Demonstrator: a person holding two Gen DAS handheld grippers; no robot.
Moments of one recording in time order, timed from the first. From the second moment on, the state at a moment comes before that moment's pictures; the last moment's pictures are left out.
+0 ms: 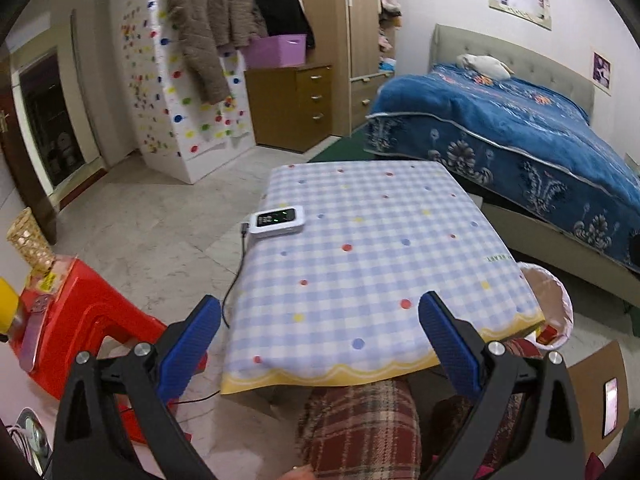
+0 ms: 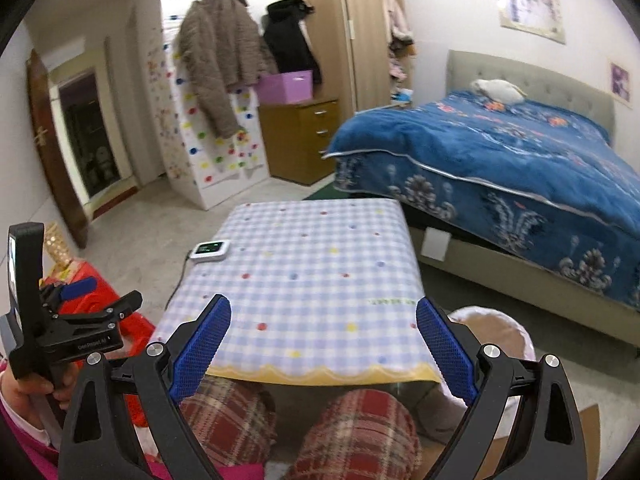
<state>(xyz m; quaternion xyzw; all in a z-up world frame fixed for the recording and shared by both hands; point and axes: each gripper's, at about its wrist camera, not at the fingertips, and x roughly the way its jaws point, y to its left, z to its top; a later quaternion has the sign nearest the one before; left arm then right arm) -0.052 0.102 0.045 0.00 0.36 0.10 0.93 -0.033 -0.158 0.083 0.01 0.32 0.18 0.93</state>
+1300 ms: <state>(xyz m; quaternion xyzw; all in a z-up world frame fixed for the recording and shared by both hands) -0.045 0.102 0.043 -0.01 0.37 0.09 0.93 -0.028 -0.159 0.073 0.01 0.33 0.17 0.93</state>
